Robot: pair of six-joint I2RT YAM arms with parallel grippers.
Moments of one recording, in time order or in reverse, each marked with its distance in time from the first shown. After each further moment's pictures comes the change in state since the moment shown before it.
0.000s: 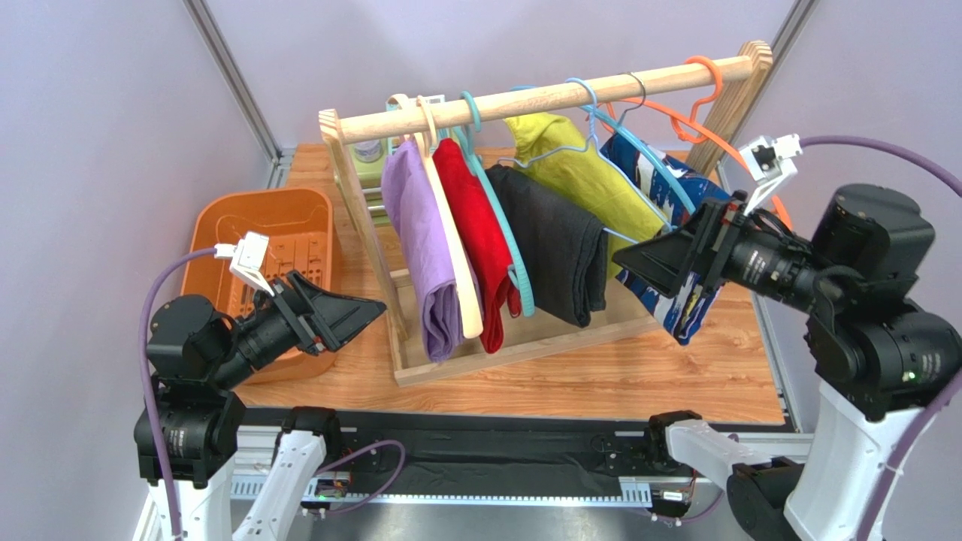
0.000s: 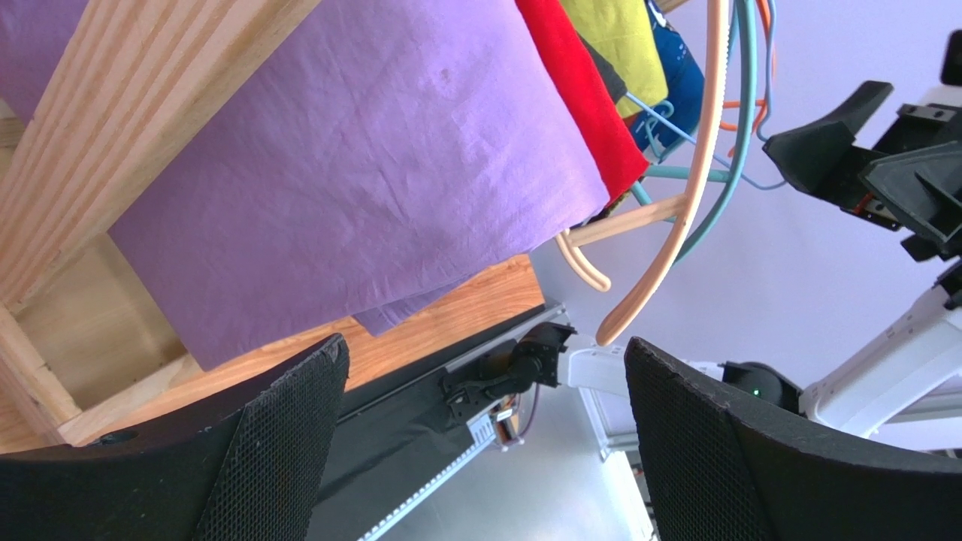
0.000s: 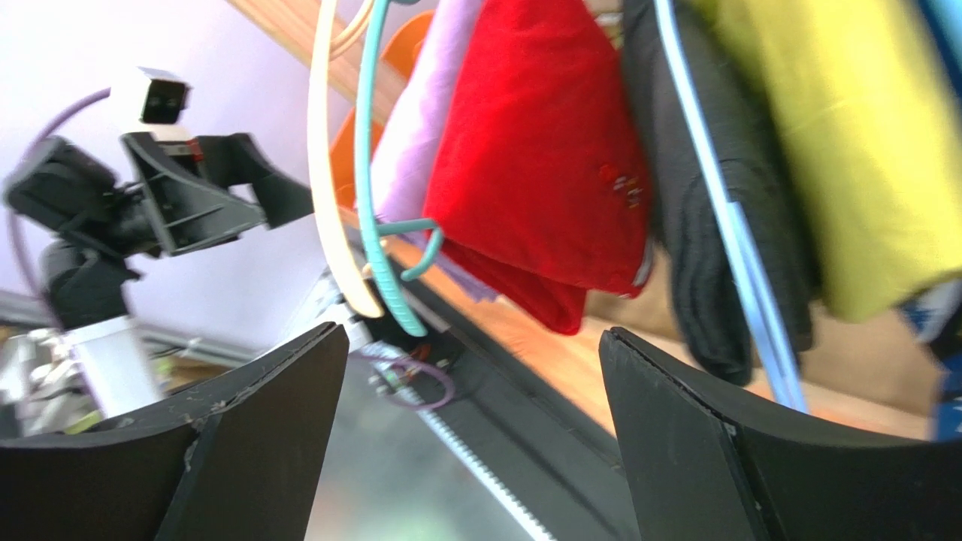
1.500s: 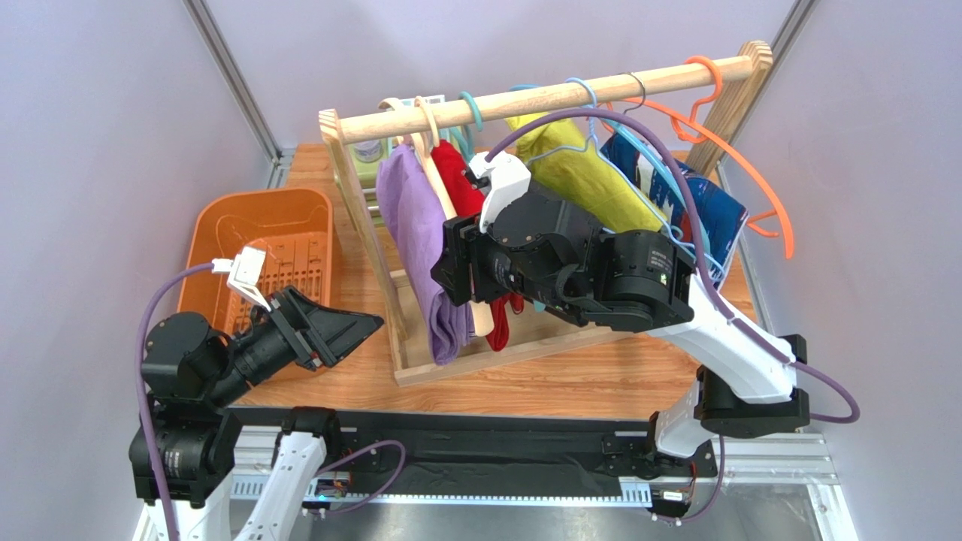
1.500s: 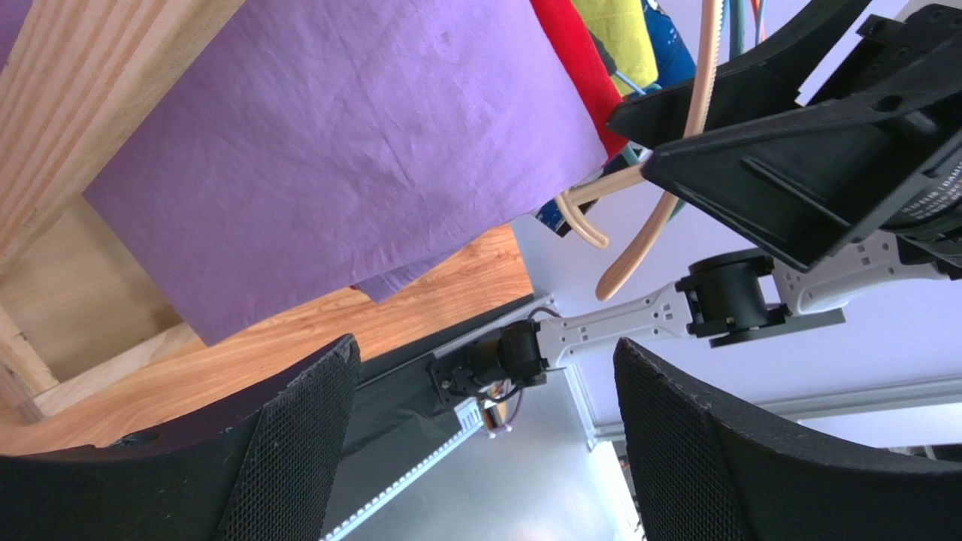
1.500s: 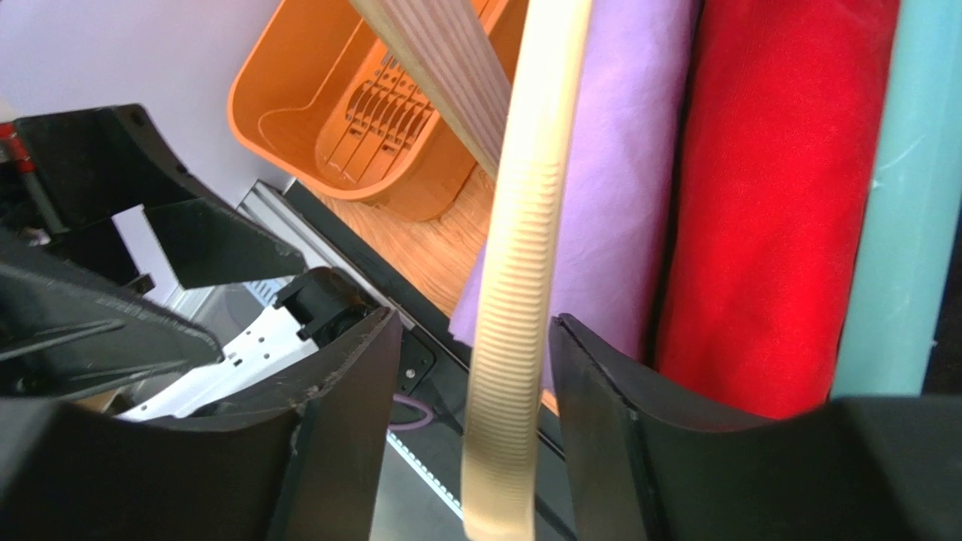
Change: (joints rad) left arm 0.000 -0.052 -0.004 -0.045 0.008 -0.025; right arm 1.149 0.513 0.169 0.169 1.080 0.167
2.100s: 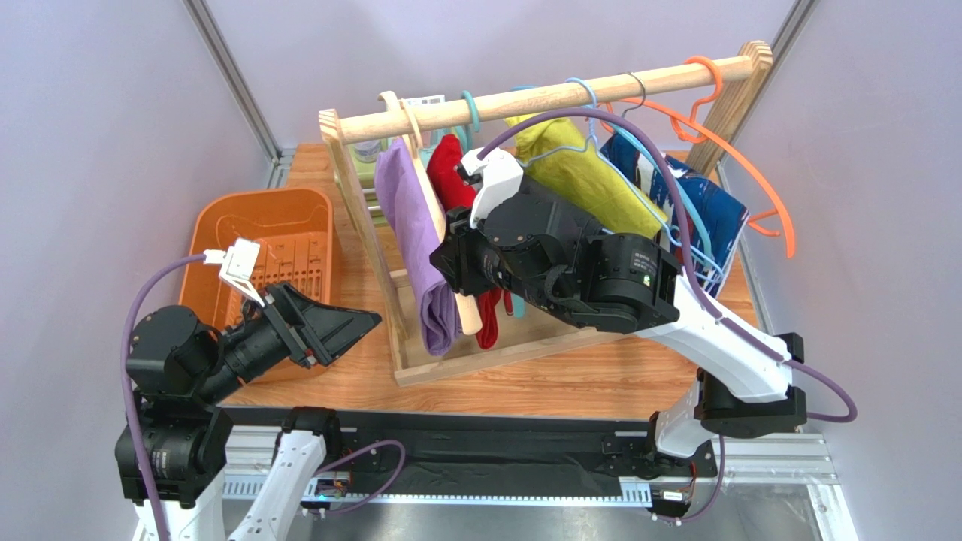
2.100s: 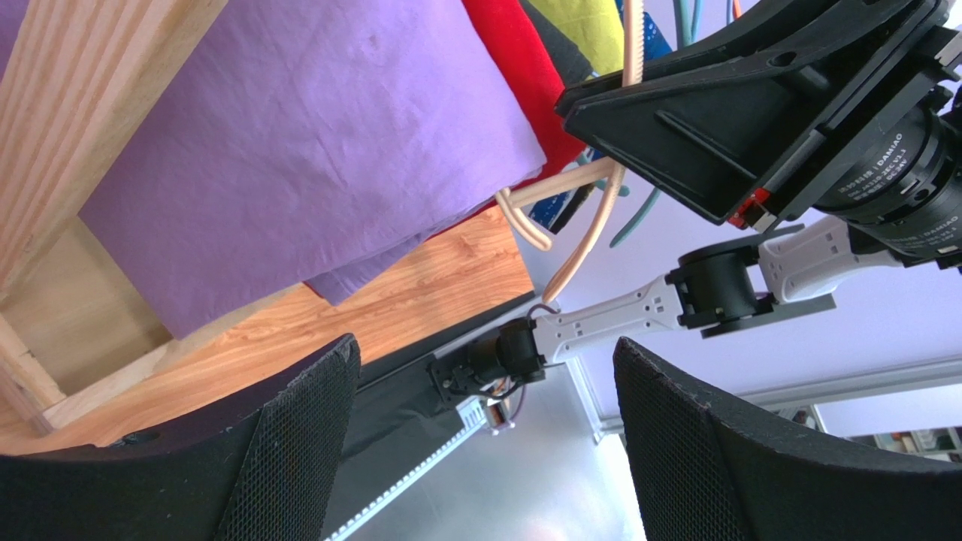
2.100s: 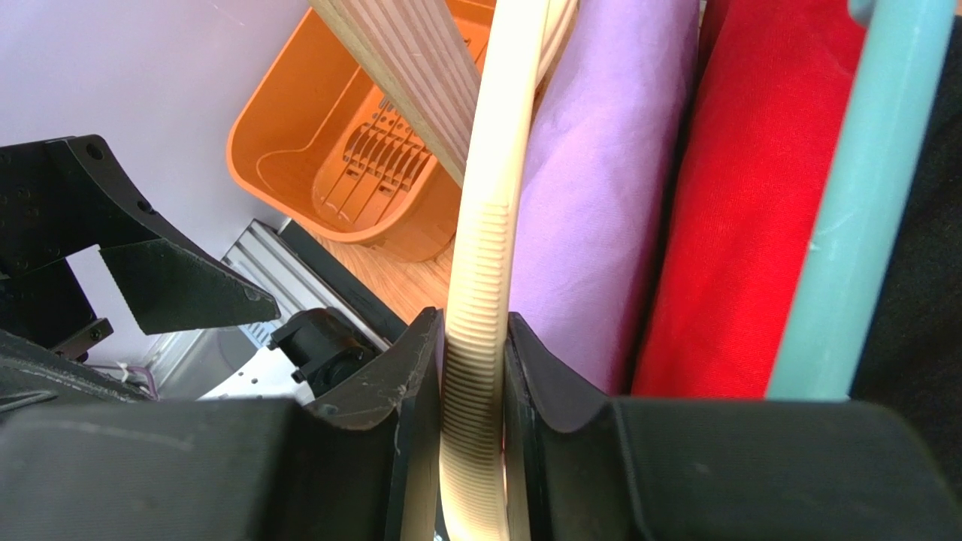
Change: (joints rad) left arm 0.000 0.058 0.106 -0.038 0.016 0.038; right arm 0.002 -0.002 -0.062 0.118 0.052 -0.038
